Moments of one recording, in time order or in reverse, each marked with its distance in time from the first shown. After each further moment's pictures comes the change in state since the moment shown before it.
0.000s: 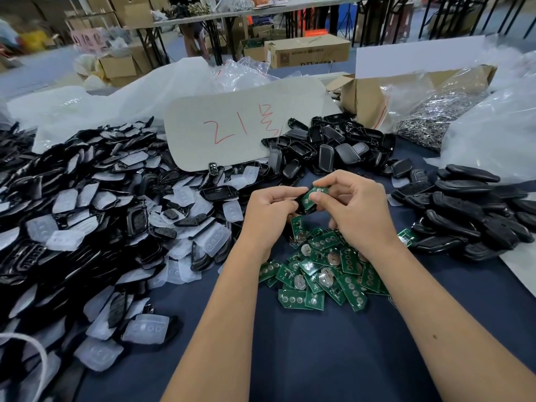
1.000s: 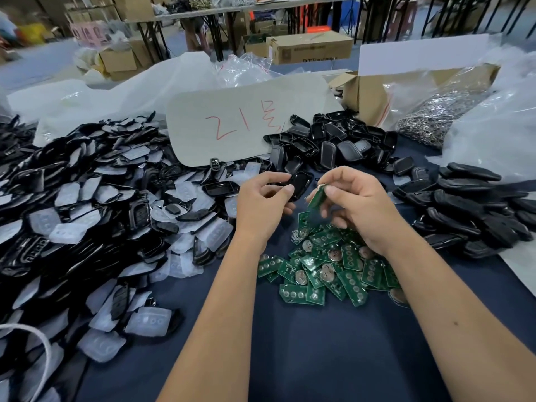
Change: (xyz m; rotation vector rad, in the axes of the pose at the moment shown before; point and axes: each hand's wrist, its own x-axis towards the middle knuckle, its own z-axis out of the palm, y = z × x) left_hand 0.001 0.008 -0.008 0.040 0.164 0.016; right_hand 0.004 -0.004 -0.009 0.446 -0.252 0.223
